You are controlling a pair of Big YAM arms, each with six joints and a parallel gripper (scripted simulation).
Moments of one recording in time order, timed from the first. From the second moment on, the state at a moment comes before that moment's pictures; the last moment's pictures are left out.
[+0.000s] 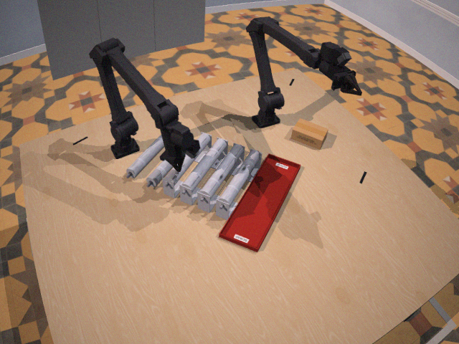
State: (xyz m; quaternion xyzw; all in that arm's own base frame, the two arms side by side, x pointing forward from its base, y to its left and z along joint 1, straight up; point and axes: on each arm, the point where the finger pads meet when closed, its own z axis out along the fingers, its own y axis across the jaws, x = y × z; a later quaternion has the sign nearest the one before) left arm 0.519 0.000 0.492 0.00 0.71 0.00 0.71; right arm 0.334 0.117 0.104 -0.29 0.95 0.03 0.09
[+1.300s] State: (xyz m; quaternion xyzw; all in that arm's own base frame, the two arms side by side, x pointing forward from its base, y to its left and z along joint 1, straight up) left arm 0.519 0.000 0.492 0.00 0.71 0.00 0.71; right arm 0.334 0.117 0.103 -0.29 0.95 0.03 0.09
